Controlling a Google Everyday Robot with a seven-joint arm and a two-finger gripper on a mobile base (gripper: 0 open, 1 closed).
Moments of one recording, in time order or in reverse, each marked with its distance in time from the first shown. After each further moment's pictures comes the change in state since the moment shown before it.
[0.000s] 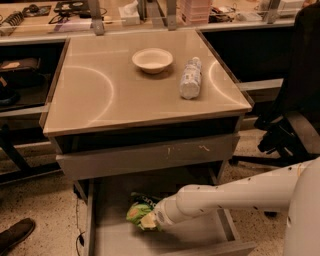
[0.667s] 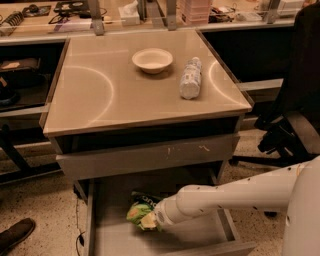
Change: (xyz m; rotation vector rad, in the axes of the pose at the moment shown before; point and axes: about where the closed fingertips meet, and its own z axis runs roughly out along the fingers) arm 0.002 -0.001 0.004 -0.006 0.002 0.008
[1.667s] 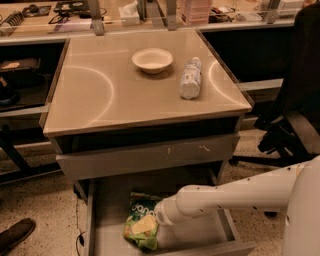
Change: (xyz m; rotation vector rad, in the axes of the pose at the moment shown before) arm 0.000 0.000 0.000 0.000 0.000 0.000
